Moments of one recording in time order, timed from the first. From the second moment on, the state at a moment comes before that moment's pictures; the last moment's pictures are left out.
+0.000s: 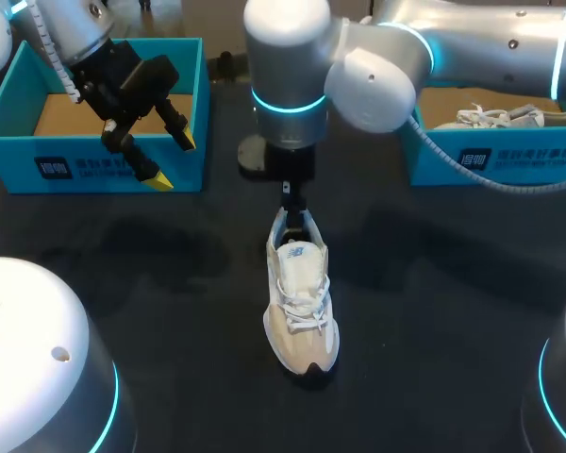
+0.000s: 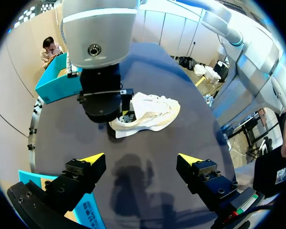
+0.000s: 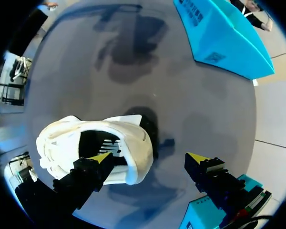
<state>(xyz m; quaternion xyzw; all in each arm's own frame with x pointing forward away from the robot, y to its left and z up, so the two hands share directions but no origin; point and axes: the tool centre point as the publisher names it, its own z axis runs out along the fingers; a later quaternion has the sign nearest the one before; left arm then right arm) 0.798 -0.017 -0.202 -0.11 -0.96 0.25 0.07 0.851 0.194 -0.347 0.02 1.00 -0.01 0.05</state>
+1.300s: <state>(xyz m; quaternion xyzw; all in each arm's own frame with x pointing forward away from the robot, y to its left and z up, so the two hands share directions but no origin) 0.798 -0.017 -0.202 -0.11 -0.96 0.25 0.07 0.849 0.201 -0.378 0.04 1.00 -0.02 0.01</state>
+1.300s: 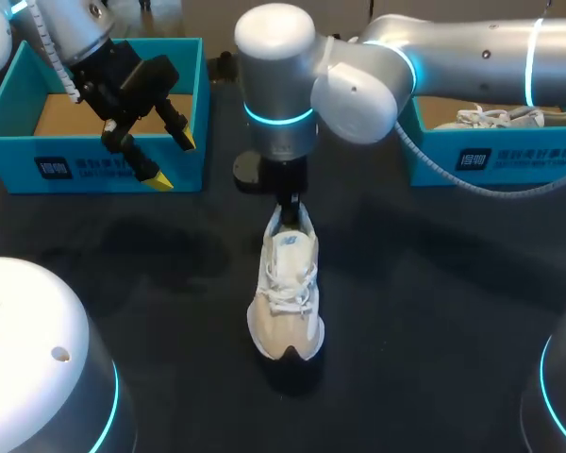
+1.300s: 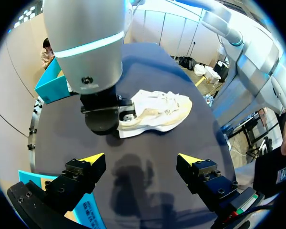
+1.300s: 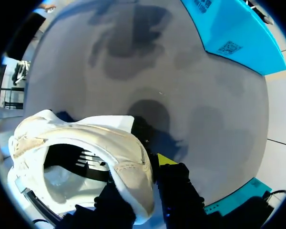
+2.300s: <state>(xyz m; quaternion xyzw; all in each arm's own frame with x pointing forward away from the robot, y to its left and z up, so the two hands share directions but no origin) 0.798 -0.017 -0.202 -0.11 -0.96 0.25 0.07 0.857 0.138 -0.215 0.00 1.00 -0.05 0.04</state>
